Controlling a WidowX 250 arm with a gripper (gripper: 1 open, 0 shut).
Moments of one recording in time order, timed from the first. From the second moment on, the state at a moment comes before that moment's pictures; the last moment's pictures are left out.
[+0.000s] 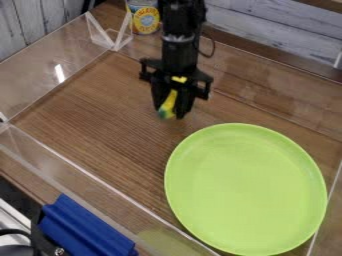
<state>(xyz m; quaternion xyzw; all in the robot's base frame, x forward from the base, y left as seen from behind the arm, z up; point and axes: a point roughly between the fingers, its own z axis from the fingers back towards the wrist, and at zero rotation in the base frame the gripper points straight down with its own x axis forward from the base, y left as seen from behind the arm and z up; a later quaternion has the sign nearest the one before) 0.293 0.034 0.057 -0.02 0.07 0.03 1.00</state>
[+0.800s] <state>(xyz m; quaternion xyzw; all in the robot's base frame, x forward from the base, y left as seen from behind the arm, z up) 0.253 -0.018 0.153 0.00 0.04 0.00 1.00</state>
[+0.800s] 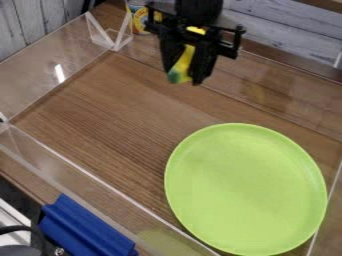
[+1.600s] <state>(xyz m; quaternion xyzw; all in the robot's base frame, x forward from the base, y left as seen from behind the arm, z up) 0.205 -0.126 0.140 0.01 0.03 0.01 1.00</state>
